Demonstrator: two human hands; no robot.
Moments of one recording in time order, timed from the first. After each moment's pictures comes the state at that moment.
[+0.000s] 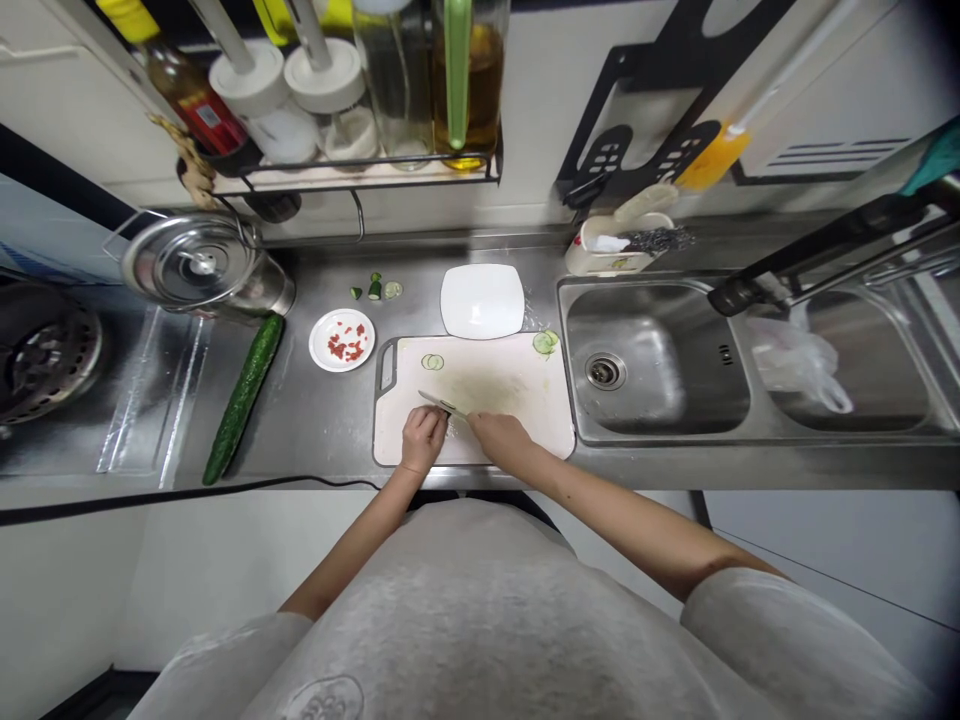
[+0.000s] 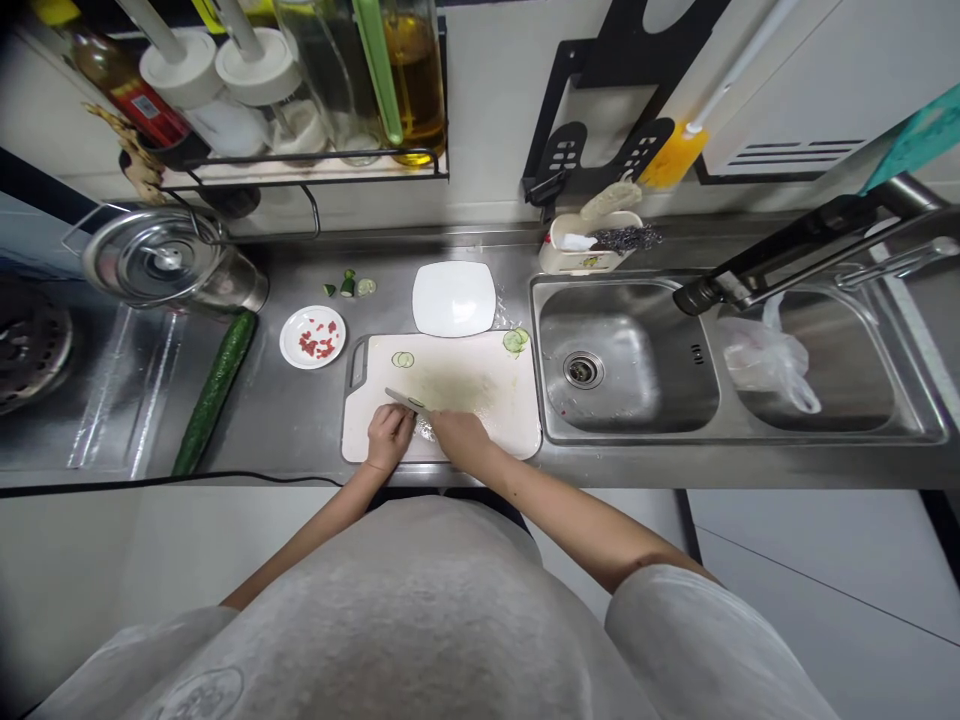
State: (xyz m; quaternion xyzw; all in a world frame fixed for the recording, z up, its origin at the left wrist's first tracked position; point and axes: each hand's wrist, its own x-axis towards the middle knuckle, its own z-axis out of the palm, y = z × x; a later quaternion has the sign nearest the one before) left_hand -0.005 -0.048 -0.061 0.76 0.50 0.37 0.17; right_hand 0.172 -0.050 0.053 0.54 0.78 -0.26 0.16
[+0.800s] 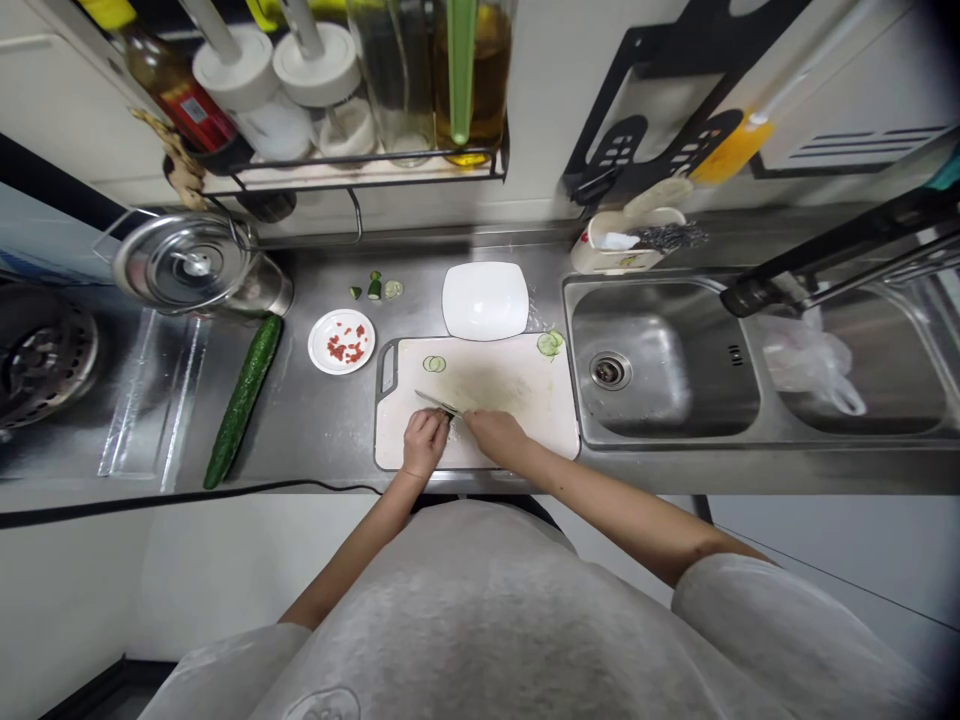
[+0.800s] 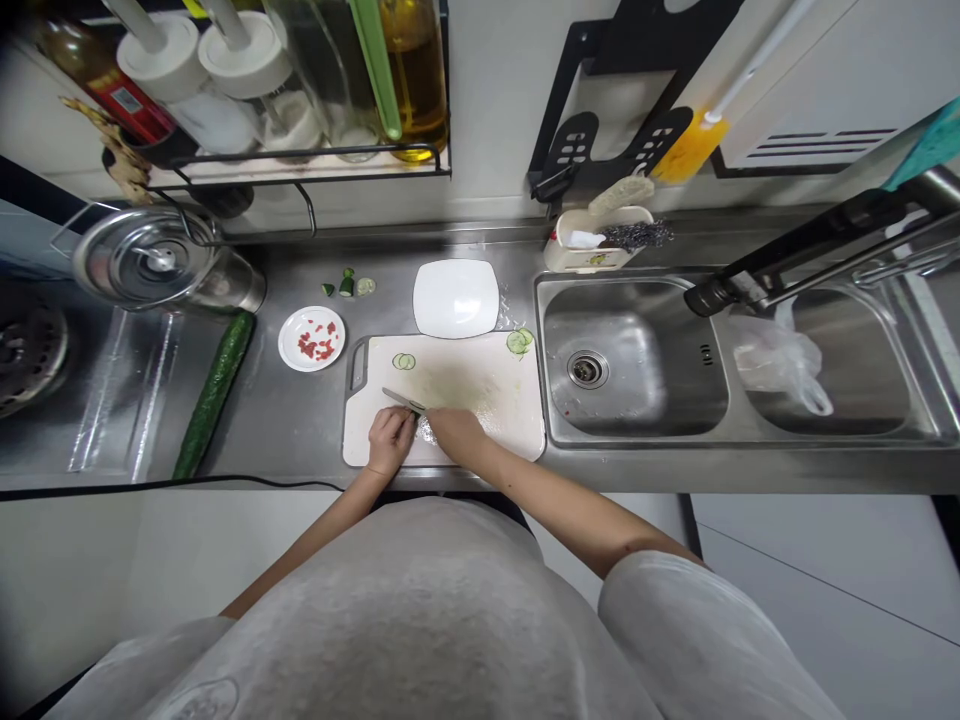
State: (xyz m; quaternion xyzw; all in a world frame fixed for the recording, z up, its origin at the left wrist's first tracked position) left_hand -0.005 -0.048 -0.059 0.76 0.51 0.36 0.19; right_hand 0.168 -0.035 0.038 0.53 0.79 -0.26 0.15
